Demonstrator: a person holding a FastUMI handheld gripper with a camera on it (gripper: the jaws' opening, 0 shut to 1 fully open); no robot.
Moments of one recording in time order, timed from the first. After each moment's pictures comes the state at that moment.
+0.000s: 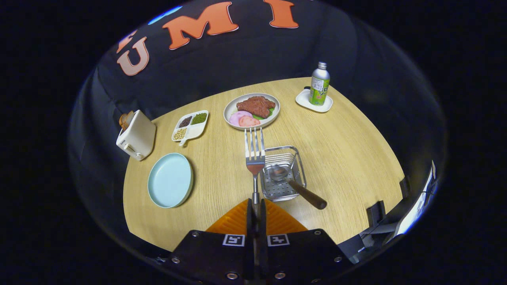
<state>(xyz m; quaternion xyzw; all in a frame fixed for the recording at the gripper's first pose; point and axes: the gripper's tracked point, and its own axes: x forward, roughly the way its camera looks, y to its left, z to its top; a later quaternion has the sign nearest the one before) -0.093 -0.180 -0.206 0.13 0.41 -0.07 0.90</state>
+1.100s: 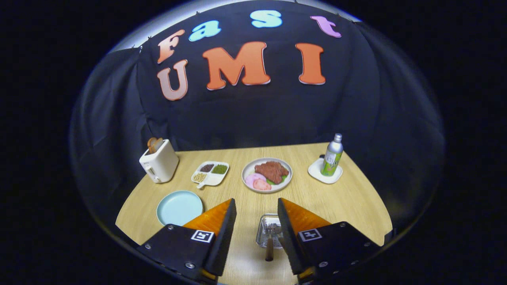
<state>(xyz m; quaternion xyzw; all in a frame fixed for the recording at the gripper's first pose) -0.036 -0.193 -0.065 0.05 0.15 -0.01 0.99</state>
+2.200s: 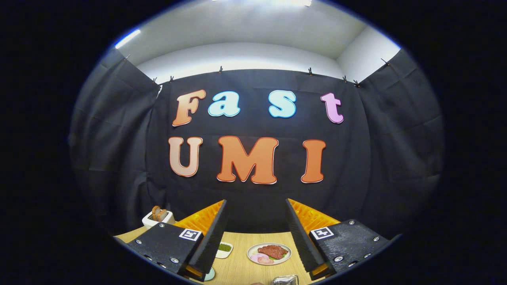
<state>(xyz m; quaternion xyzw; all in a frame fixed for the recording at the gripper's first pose) -0.047 -0.137 0.138 0.00 -0.15 -0.05 0.99</state>
